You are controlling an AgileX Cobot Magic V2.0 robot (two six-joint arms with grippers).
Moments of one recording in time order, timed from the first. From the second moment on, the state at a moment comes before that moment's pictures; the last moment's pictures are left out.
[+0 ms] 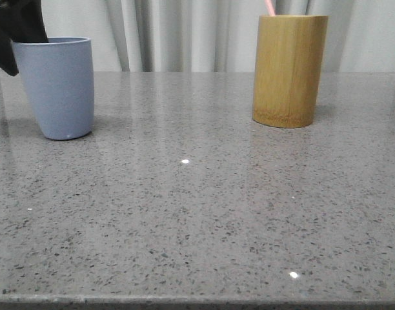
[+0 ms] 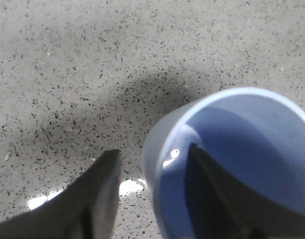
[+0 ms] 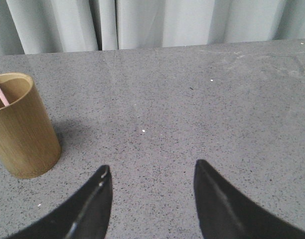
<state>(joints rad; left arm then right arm) -0.17 1.62 -1.42 -0.31 1.03 0.13 -0.03 0.55 -0.69 -0.04 0.54 0.15</state>
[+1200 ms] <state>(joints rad) -0.37 1.90 -1.79 -0.34 1.07 0.08 -0.03 0.55 -0.69 -0.04 0.54 0.15</state>
